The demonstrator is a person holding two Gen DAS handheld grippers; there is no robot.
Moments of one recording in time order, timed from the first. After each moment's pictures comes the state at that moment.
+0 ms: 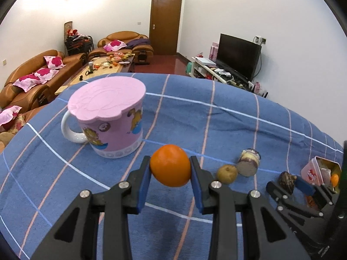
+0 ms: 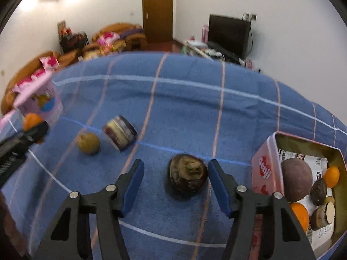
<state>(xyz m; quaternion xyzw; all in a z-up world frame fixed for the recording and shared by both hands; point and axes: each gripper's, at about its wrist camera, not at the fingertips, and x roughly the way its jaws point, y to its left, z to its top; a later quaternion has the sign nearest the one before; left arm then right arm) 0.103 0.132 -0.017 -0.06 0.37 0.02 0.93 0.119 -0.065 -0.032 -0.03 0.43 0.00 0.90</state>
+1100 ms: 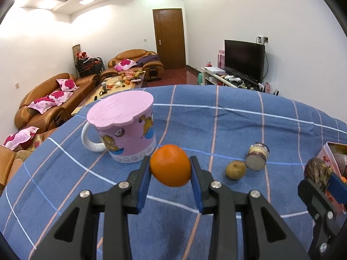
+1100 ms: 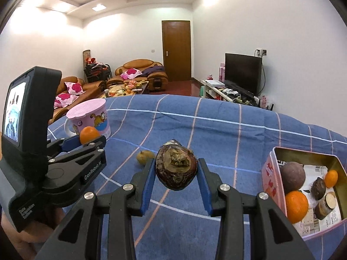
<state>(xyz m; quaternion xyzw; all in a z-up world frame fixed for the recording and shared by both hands) 0.080 0.116 -0.017 0.01 0.32 0.07 0.95 0.033 -0.042 0.002 -0.02 0.28 0.08 0.96</state>
